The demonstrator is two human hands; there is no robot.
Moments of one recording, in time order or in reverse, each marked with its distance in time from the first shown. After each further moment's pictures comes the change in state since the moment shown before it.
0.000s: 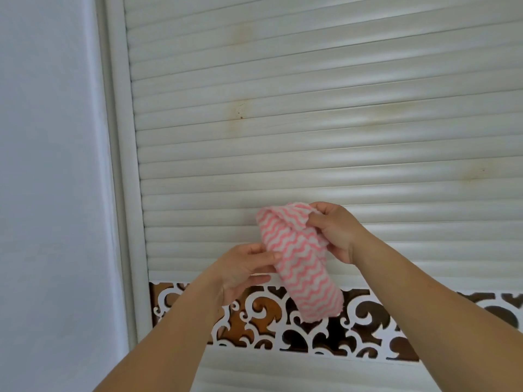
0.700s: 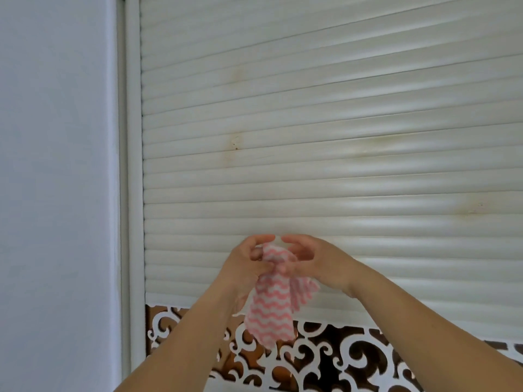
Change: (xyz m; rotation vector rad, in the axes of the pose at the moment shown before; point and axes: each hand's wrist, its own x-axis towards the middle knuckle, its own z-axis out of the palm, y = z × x) left_hand 0.017 0.037 0.049 0.035 0.297 0.254; right_hand -0.005 -0.009 -0.035 -0.527 -0.313 -0.116
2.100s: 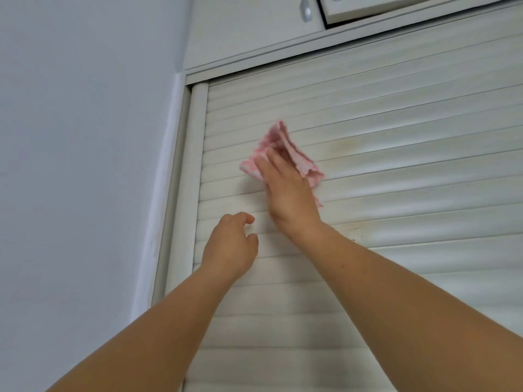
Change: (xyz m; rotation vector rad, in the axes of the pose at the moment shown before) left_hand 0.225 0.130 -0.247 0.851 0.475 0.642; right_hand 0.352 -0.235 0.046 -0.729 0.944 -0.908
